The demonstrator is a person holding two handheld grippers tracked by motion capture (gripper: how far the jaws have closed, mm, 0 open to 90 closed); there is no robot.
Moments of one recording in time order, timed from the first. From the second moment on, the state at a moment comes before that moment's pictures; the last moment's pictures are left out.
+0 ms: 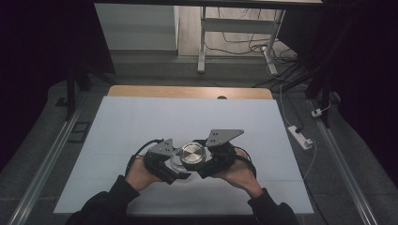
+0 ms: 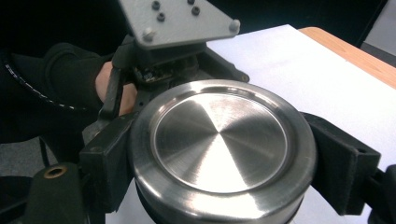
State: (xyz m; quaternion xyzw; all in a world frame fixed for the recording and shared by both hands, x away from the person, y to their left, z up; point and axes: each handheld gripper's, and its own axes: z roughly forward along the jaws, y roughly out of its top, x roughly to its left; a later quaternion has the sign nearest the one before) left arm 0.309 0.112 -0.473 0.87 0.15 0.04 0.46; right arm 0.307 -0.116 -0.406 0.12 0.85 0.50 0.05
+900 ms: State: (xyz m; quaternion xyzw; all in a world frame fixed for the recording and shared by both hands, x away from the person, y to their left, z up) left arm 0.323 0.126 -0.469 0.86 0.20 0.06 0.46; right arm 0.288 -0.113 -0.408 0.12 0.85 0.51 0.07
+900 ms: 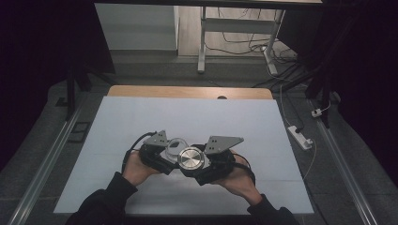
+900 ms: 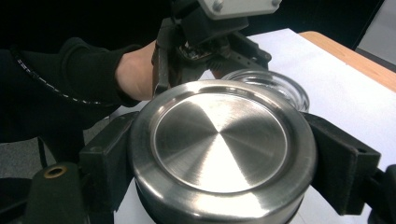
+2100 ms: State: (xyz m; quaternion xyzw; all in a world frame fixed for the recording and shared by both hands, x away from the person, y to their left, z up) left arm 0.356 0.112 -0.459 0.85 0.20 0.08 0.47; right arm 0.273 -0.125 -0.439 0.14 0.85 0.50 0.08
